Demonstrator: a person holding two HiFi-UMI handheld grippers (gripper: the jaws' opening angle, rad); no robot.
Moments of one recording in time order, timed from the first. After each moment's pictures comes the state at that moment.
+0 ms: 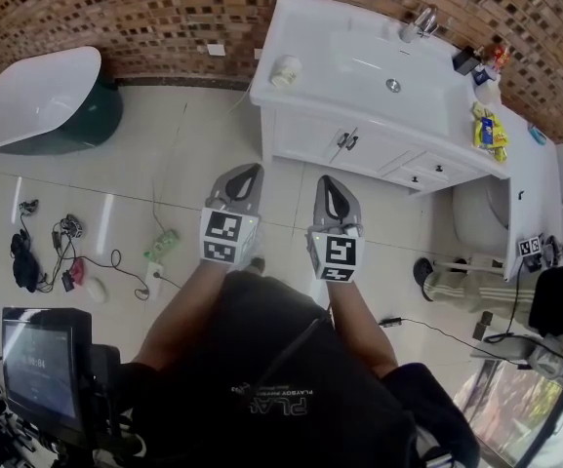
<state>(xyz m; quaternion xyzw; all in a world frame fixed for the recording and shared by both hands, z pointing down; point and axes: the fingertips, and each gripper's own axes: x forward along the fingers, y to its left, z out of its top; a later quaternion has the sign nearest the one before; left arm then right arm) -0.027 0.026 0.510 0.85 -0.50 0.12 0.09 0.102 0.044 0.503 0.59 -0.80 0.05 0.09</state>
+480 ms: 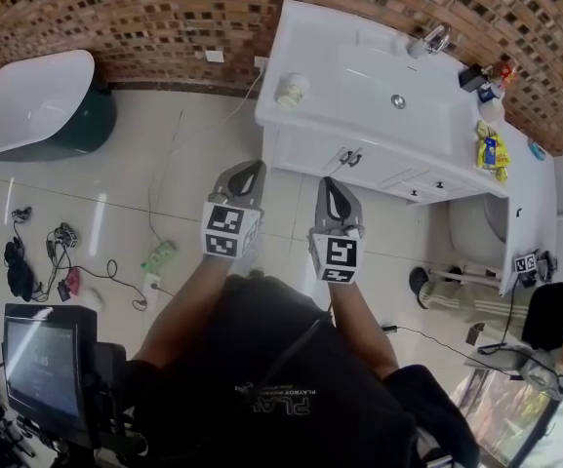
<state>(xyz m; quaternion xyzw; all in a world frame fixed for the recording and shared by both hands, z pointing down) -0.049 -0.054 0.523 0.85 -0.49 0.09 0.13 0.080 -0.025 0.508 0.59 -0.80 0.04 0.11</state>
